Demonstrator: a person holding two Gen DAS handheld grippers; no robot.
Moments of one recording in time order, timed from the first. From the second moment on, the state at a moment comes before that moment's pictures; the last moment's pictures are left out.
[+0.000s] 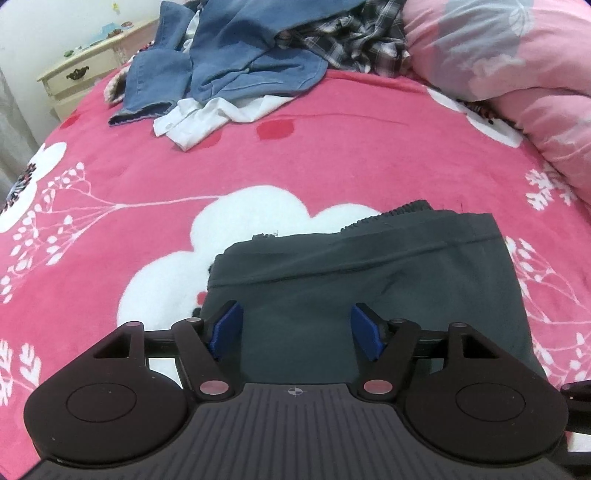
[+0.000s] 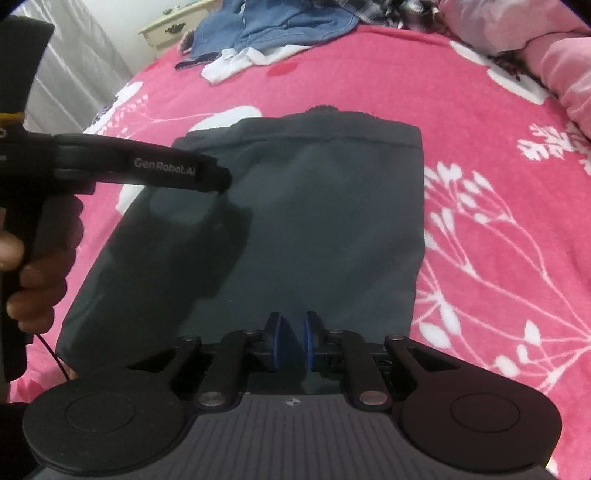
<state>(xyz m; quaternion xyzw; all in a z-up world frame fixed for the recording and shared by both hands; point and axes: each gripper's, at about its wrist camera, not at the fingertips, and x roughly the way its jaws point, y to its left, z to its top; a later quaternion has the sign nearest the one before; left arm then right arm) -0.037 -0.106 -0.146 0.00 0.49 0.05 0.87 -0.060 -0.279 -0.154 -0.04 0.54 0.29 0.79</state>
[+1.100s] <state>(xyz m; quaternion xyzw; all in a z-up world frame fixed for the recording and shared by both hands) -0.050 -0.080 -0.140 -0.04 0.47 0.05 0.88 -0.073 -0.274 -0.150 -0.05 0.53 0.31 0.79</state>
